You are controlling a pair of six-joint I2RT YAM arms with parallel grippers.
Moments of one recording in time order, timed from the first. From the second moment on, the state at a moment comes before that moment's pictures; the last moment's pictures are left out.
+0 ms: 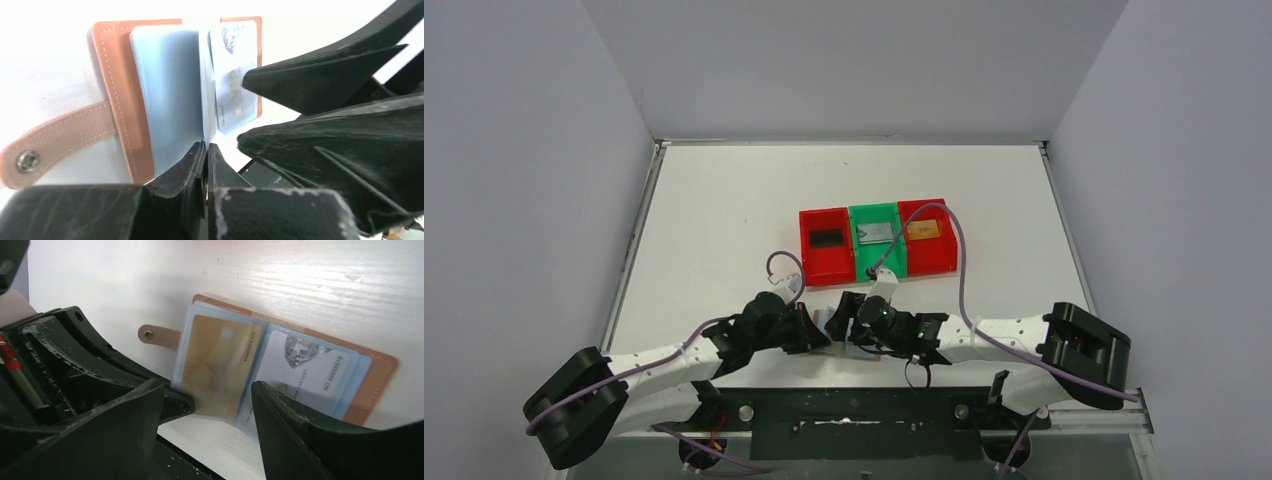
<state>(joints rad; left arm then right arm) -0.83 1.08 0.24 0.21 0.21 -0.97 1.14 1.40 0.58 0.13 0.27 1.03</state>
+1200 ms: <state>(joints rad) -1.13 1.47 0.87 -0.37 -0.27 -0.82 0.96 1.26 0.47 -0.15 0.35 1.17</state>
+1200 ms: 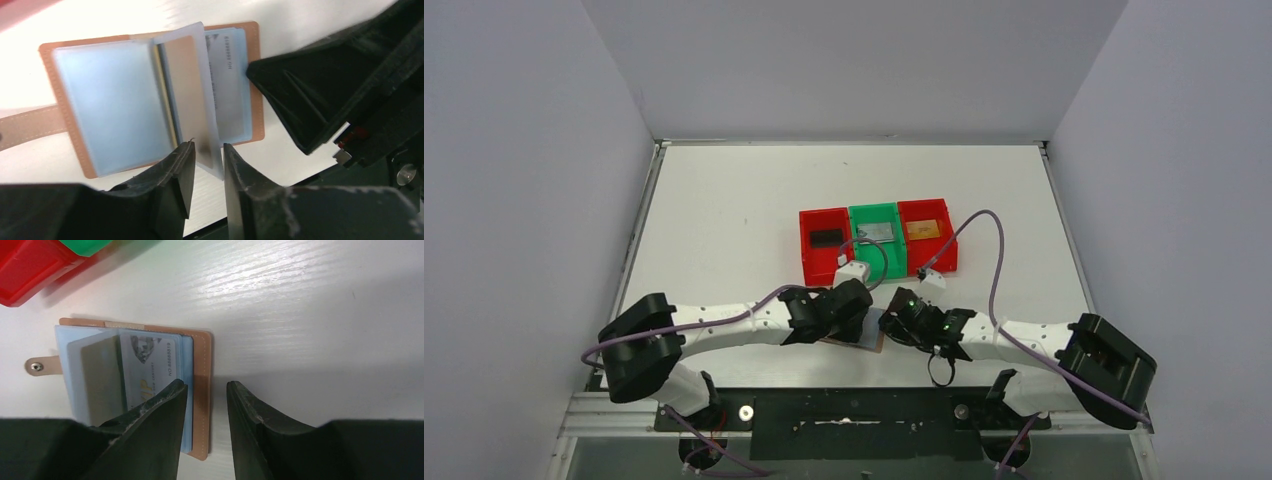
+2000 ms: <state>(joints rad) -0.92 1.22 0.65 -0.16 -0.11 -0.82 0.94 1.08 0.41 -0.10 0.31 1.08</state>
